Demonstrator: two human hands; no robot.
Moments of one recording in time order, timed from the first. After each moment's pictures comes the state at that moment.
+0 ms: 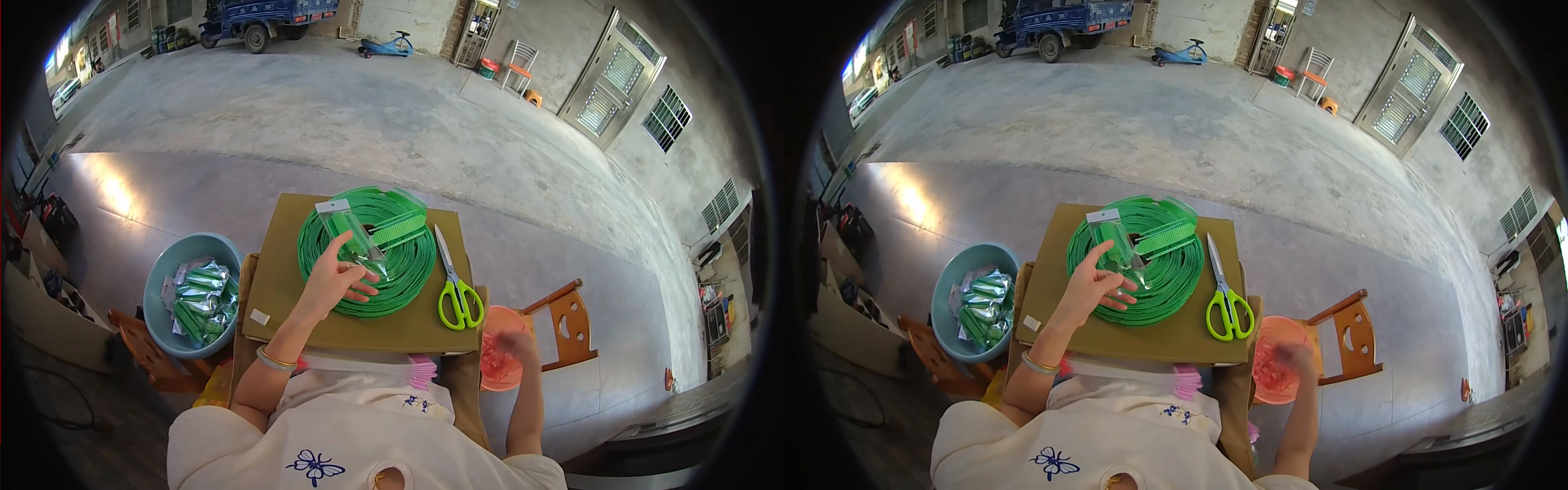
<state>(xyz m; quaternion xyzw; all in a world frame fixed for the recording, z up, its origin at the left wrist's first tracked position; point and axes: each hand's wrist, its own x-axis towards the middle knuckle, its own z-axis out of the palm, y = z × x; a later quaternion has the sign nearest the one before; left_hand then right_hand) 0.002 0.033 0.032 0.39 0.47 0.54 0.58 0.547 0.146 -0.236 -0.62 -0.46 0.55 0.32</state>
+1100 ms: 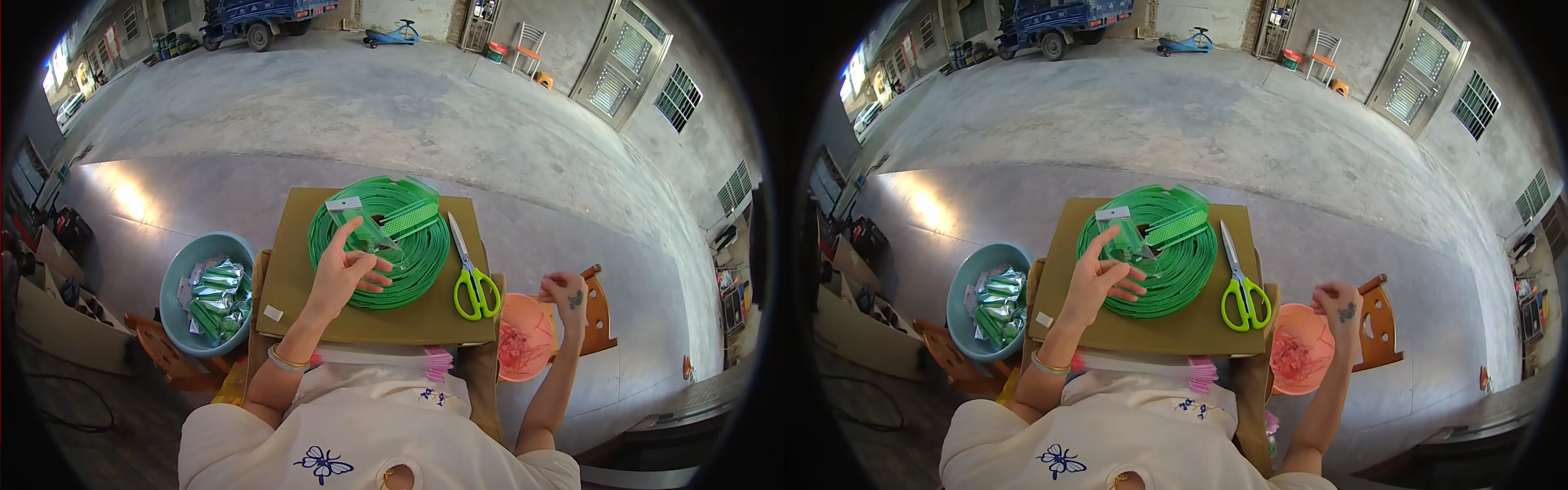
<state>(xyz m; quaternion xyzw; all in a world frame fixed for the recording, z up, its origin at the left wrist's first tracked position) 0.008 0.028 0.044 0.41 0.46 0.58 0.53 0.386 0.115 0.040 -0.63 -0.59 0.32 0.40</state>
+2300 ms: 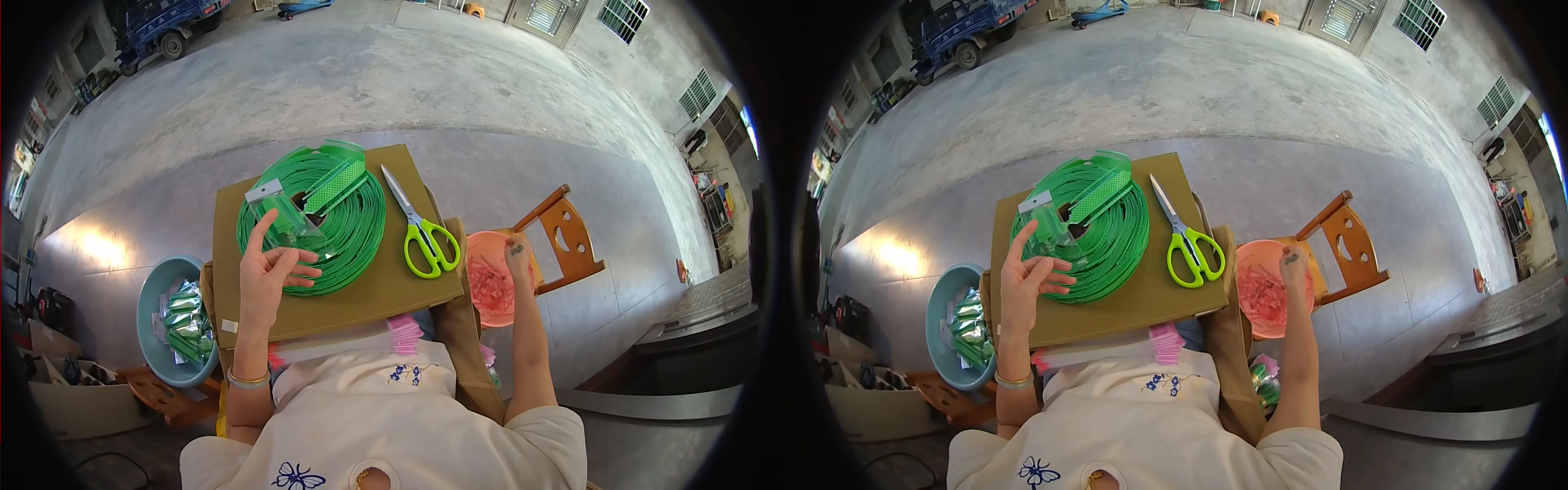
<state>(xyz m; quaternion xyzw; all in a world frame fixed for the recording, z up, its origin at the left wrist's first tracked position) 0.018 0.029 0.044 0.43 0.51 0.55 0.50 0.503 0.164 -0.203 -0.72 -0.61 0.03 0.32</state>
